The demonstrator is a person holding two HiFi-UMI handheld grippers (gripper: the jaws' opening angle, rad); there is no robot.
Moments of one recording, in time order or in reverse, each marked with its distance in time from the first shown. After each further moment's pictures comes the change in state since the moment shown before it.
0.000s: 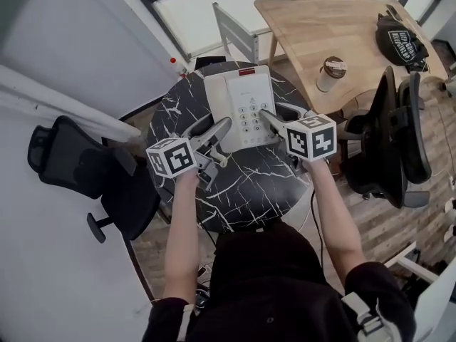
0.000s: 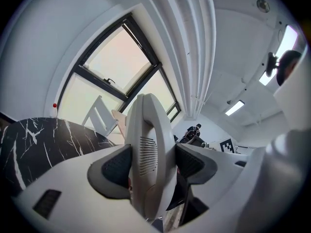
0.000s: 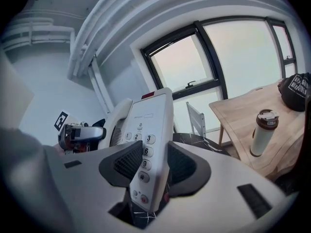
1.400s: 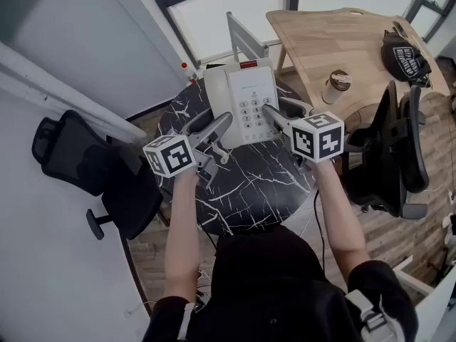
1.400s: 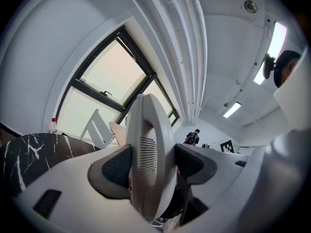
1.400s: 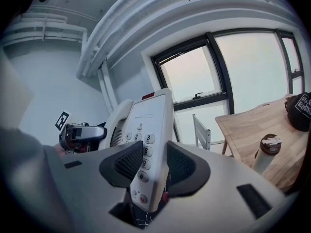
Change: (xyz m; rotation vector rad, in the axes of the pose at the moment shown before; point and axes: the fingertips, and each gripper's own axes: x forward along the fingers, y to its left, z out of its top) left arm -0.025 -0.025 0.047 0.059 -0.107 -0.004; right arm -0.013 0.032 0.053 -0.106 -0.075 0.036
